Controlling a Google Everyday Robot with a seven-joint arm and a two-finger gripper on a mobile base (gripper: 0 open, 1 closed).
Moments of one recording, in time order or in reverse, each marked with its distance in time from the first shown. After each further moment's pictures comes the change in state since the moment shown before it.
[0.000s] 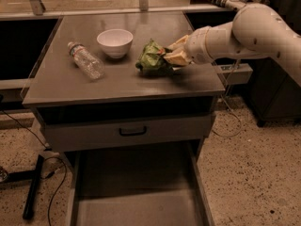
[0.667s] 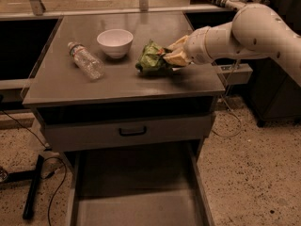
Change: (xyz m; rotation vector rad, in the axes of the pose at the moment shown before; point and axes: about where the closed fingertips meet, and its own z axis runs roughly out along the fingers) arm -0.002 0.001 0.002 -0.003 -0.002 0.002
